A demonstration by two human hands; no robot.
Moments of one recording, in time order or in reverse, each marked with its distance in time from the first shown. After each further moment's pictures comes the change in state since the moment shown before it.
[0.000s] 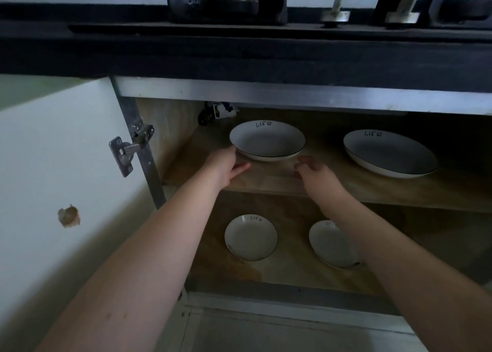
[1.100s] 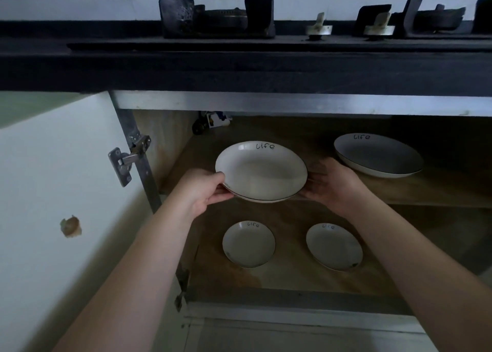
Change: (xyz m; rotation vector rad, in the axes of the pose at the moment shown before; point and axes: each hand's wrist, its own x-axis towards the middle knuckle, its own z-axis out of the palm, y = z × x) left_hand -0.053 -0.001 -0.045 0.192 -0.069 0.013; right_hand -0.017 -0.002 -0.038 0.875 -0.079 0.286
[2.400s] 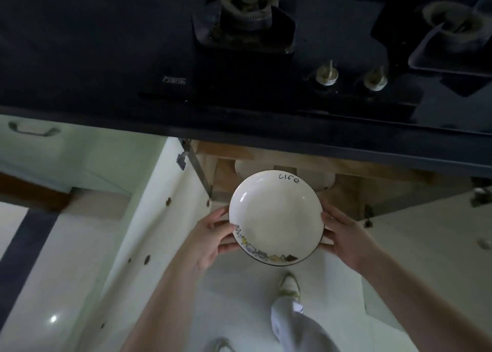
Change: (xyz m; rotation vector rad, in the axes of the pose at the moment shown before) left_hand -0.228 0.065 -0.038 -0.108 -0.132 -0.495; right_hand -0.210 -0.082 -0.006 -0.292 -0.018 0.492
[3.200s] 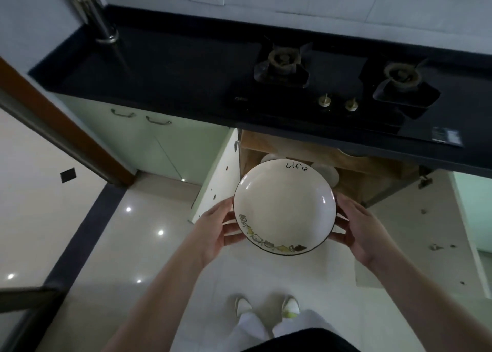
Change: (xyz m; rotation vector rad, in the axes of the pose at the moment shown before) left_hand -0.327 0.024 -0.012 -0.175 0.106 0.074; right_hand -0.310 -0.024 0.065 -0.036 0.007 -0.179
